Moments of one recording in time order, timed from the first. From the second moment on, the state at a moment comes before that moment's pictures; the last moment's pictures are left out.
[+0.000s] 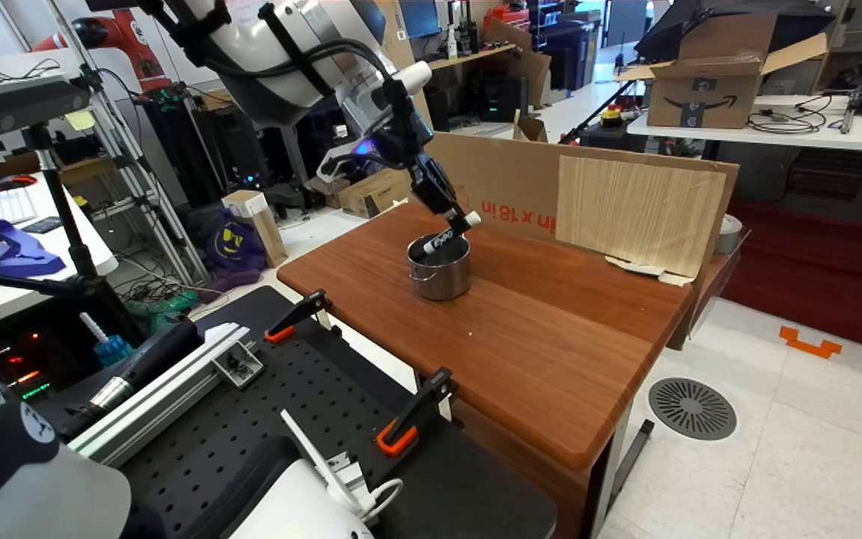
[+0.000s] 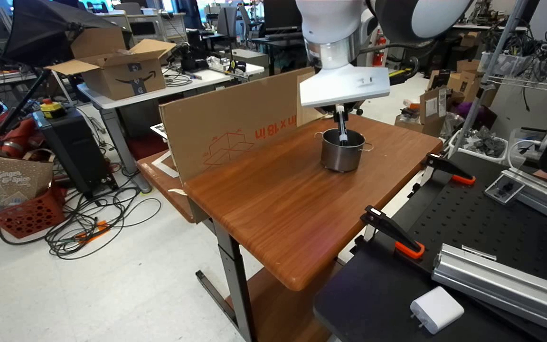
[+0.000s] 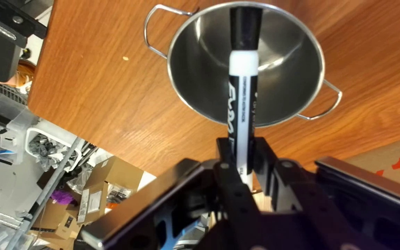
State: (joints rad) arm 0.23 0.28 -0.06 -2.31 -0.97 2.47 1.78
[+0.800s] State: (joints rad) arm 0.22 0.35 -0.05 -2.25 -0.96 2.43 1.78
